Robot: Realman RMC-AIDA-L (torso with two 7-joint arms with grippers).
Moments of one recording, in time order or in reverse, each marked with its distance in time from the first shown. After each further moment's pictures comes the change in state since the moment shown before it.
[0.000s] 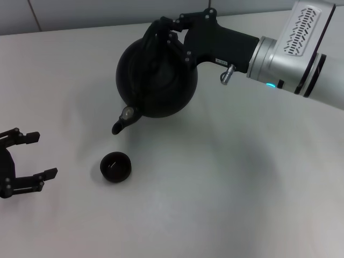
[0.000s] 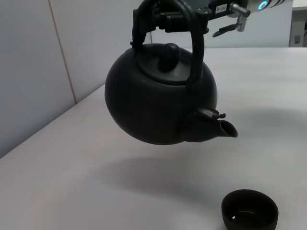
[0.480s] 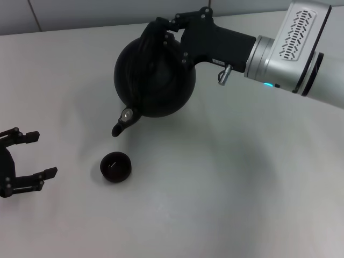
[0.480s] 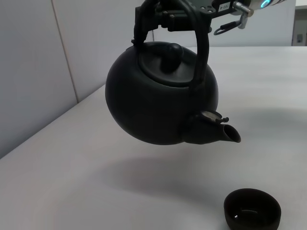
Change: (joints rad) left arm 0.000 -0.001 0.000 0.000 0.000 -0.007 0.000; right arm 0.002 0.001 -0.018 -0.014 0.001 0.001 -0.042
